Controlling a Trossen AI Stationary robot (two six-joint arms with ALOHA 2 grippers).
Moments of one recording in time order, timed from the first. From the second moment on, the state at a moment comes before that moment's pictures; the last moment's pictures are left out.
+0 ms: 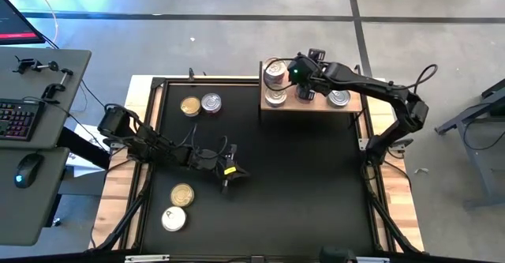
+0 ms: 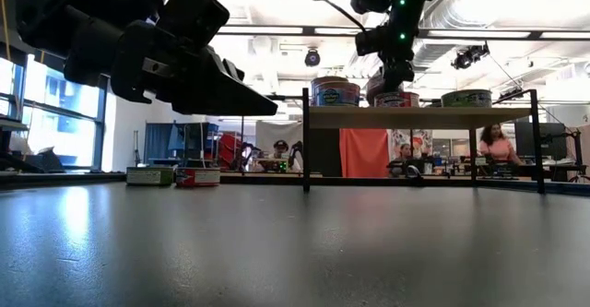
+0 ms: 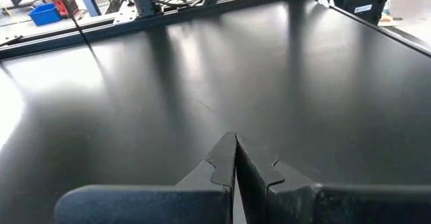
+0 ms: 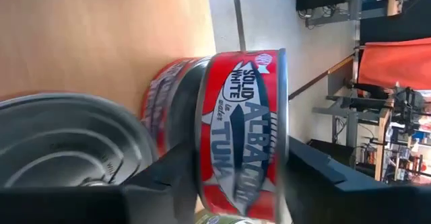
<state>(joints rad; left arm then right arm) -0.24 1.71 0.53 0.84 -0.12 0.12 -0.50 1.58 1.40 -0.85 0.68 -0.56</state>
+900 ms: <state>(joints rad) -0.25 1.71 0.53 0.89 -0.12 0.09 -0.54 1.58 1.62 -0.99 0.47 -0.39</state>
